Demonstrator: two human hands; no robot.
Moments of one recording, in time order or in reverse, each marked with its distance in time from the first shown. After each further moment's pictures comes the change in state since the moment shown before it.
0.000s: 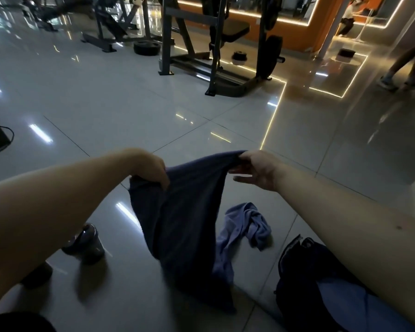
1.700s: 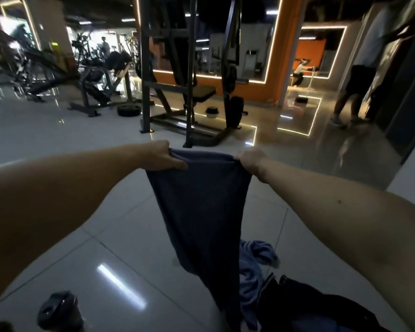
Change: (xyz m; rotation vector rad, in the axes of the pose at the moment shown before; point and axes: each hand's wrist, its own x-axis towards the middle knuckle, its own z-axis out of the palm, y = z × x) left_hand -0.077 0.102 -0.129 -0.082 0.539 0.343; right_hand -0.060 -0.138 -0.078 -0.620 0.346 -0.333
